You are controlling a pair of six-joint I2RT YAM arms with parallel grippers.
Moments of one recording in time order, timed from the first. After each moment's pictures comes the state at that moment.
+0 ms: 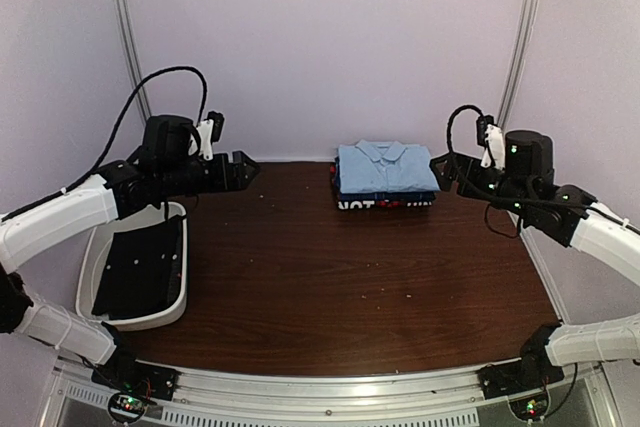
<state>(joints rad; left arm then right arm) -0.60 1.28 1.09 -0.24 -0.01 -0.42 0.53 1.02 0.91 -0.21 0.14 0.45</state>
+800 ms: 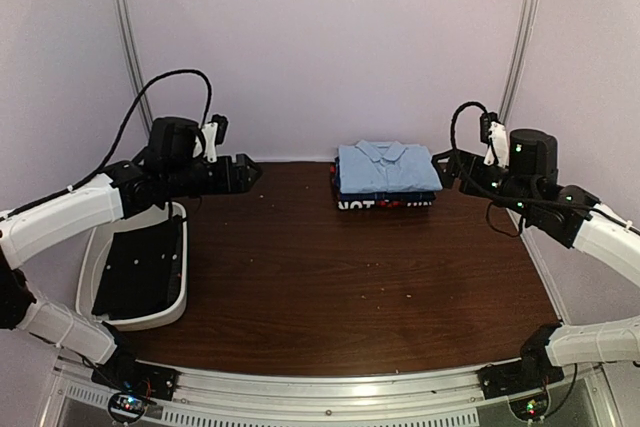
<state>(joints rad) -0.60 1.31 1.09 -0.23 -0.01 -0.41 0.53 1.00 0.91 -0.19 0.14 0.45</state>
